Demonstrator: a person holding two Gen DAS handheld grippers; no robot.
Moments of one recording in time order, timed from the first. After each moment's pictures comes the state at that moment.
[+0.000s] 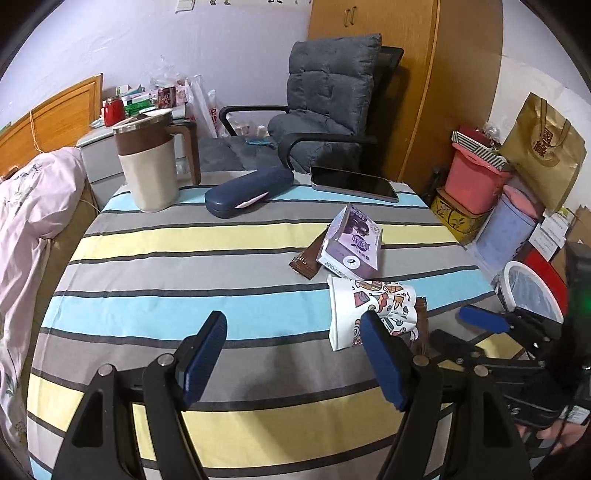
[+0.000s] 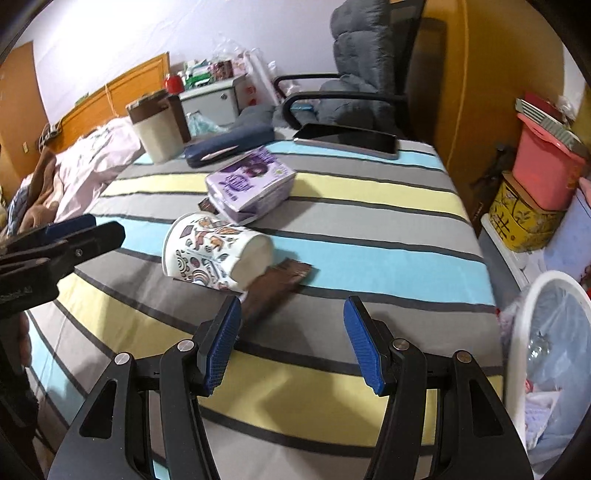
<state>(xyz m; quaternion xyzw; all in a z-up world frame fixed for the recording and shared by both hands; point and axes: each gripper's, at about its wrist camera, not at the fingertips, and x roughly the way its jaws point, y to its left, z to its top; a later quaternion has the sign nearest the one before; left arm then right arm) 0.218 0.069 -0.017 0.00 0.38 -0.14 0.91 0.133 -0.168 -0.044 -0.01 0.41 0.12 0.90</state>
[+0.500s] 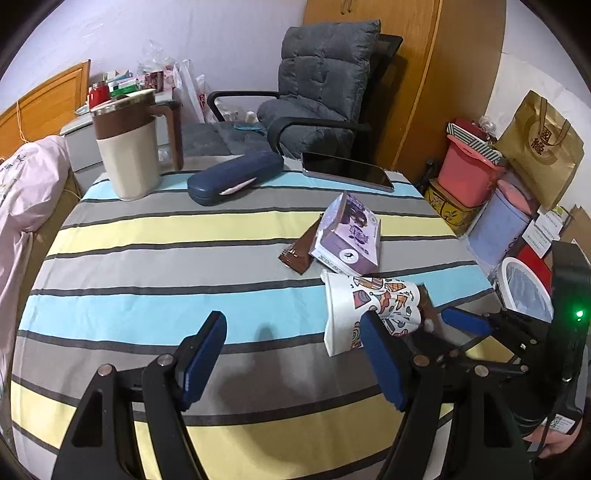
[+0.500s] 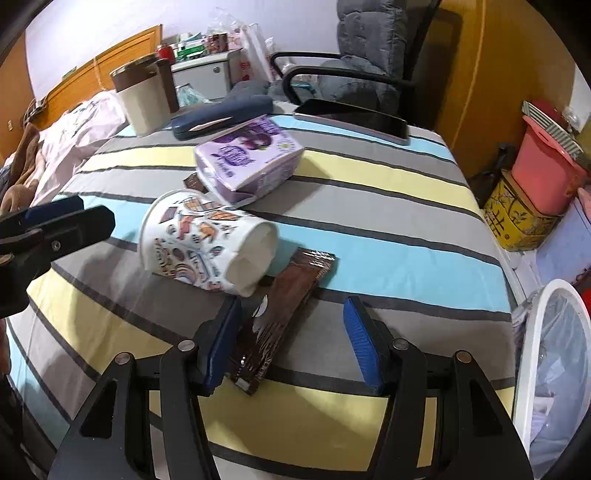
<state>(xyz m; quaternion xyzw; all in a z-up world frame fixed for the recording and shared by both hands) 0.238 0.063 -0.031 -0.01 0.40 -0.17 0.90 0.144 -0.161 -0.056 -0.04 0.44 0.09 0.89</state>
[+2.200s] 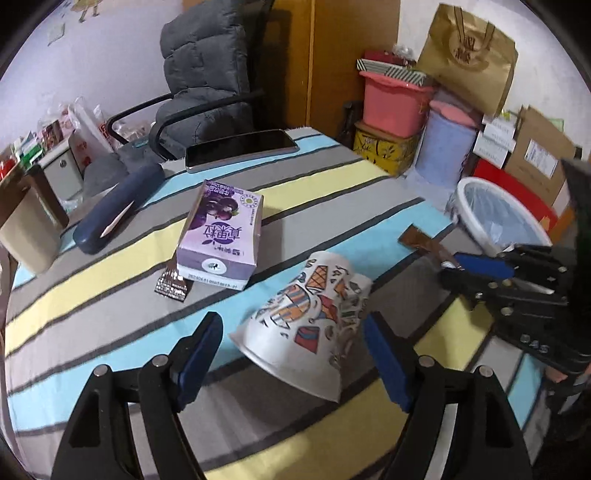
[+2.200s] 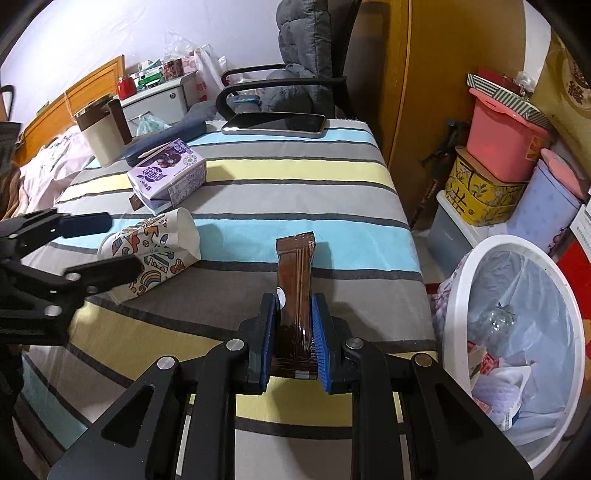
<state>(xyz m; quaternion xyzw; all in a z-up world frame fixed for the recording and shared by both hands) 0.247 -0.025 -0.045 0.13 0.41 -0.29 0.85 0.126 -0.228 -0.050 0.00 0.43 0.05 0.90</state>
